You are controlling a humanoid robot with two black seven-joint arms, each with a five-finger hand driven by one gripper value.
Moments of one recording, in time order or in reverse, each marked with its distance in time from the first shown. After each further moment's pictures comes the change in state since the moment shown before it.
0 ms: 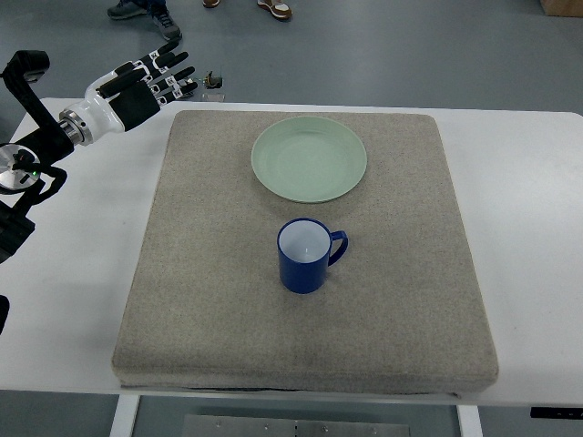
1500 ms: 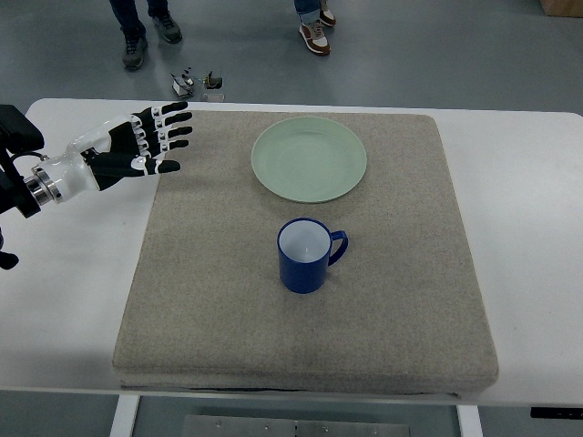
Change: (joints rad) left arm 0.399 0.246 -0.019 -0.600 0.691 0.000 -0.453; right arm 0.000 0.000 0.000 0.000 0.000 0.000 0.000
